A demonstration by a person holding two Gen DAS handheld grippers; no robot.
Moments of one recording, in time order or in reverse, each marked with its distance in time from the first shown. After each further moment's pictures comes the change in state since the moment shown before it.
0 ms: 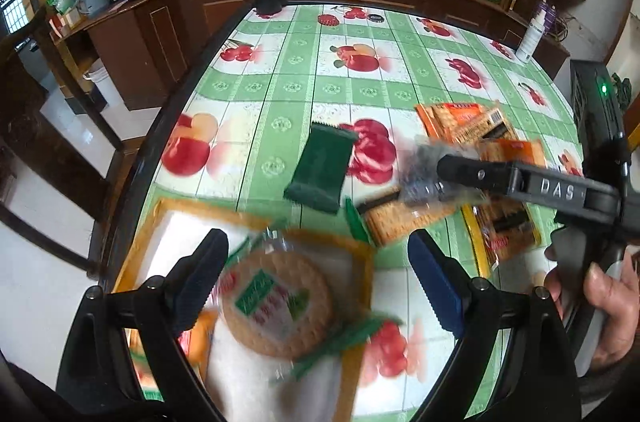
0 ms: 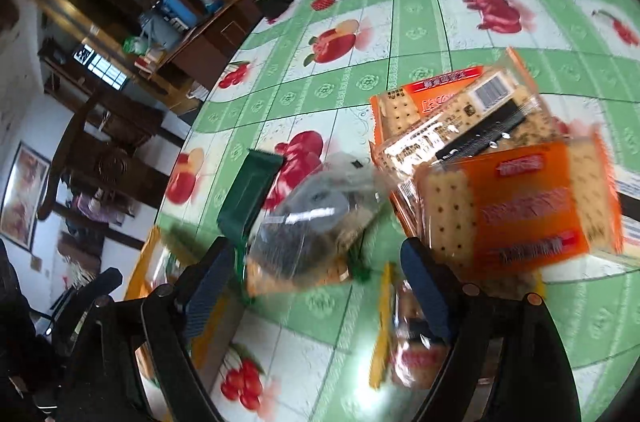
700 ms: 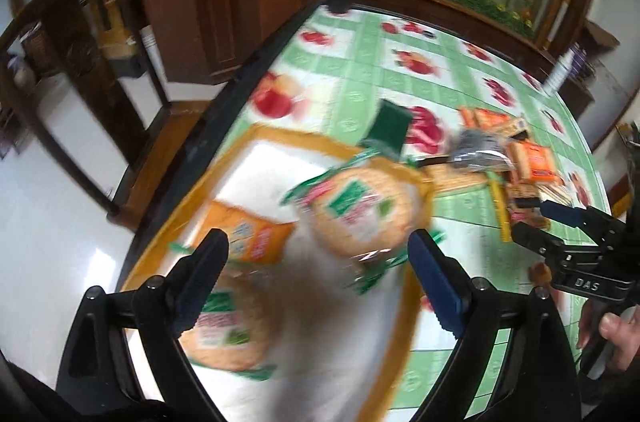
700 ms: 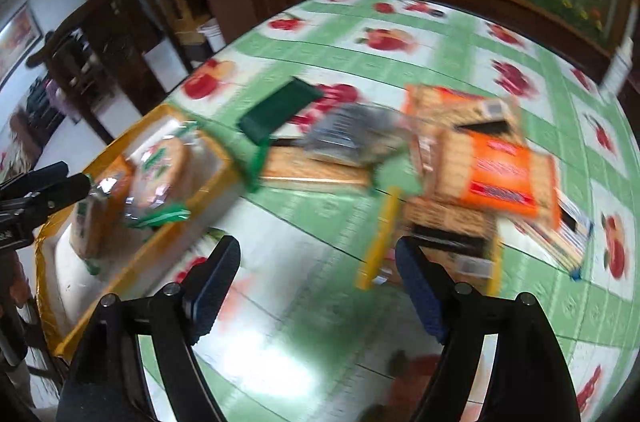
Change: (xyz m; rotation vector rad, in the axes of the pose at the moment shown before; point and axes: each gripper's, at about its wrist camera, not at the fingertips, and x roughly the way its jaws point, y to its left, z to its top) left arm -0.052 0.040 -0.068 -0.155 -0.044 0.065; right arm -0.045 0.035 -0.074 -0.405 0.001 -0.233
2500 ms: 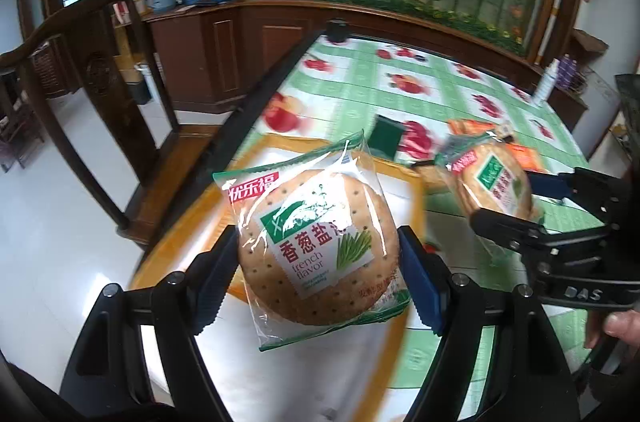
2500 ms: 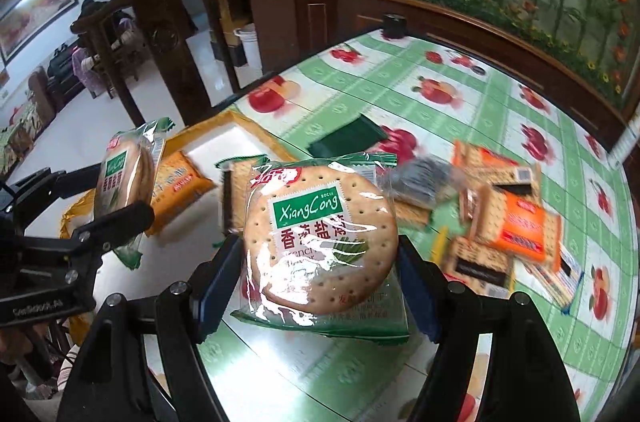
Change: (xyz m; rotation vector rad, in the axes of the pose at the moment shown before) left arm -0.033 0.019 -0.034 -0.013 -0.127 0.034; right arm -0.026 0.094 0.013 -0.222 -0.080 0.050
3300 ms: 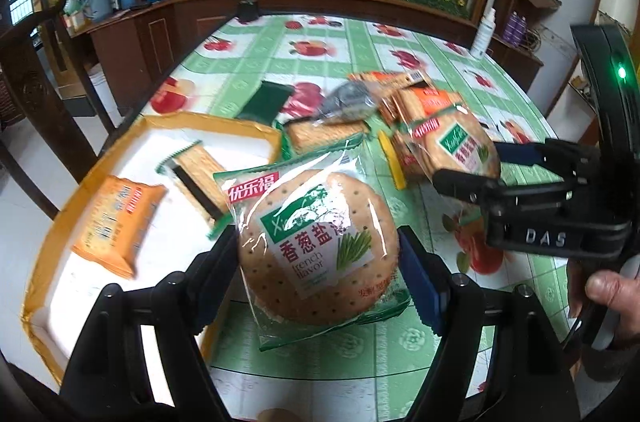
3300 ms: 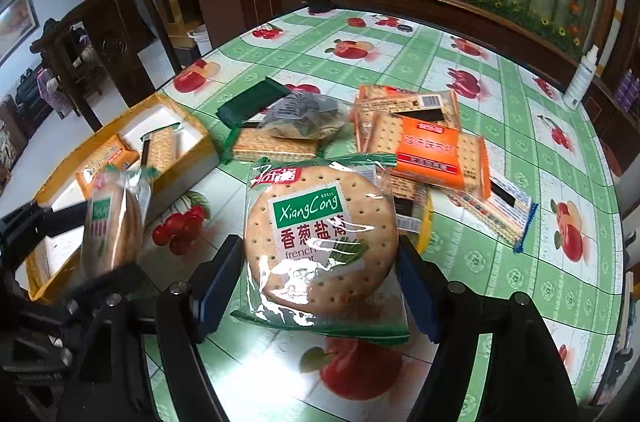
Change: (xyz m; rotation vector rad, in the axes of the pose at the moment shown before) left arm 0.004 -0.107 -0.028 0.131 0.050 -0.152; right arm -0.024 -0.084 -0.061 0.138 0.024 -0.099
